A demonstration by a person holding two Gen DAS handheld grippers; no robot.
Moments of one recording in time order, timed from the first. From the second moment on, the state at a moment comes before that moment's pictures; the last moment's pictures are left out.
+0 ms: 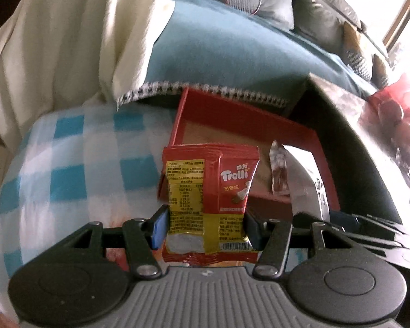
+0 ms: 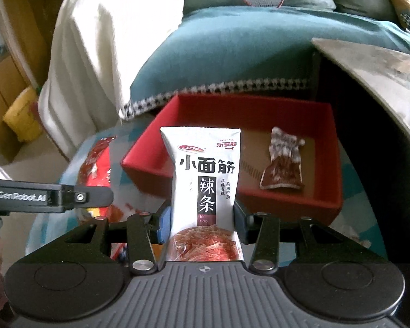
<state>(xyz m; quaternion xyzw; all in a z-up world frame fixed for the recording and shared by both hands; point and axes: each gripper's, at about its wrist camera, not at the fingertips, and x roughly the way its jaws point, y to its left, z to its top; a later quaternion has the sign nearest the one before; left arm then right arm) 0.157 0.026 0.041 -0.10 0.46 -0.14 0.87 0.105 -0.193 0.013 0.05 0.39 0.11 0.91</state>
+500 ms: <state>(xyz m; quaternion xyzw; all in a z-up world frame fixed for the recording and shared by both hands) 0.215 -0.008 0.048 -0.09 0.44 -0.14 0.88 0.153 -0.211 0.027 0.06 0.37 0.10 0.92</state>
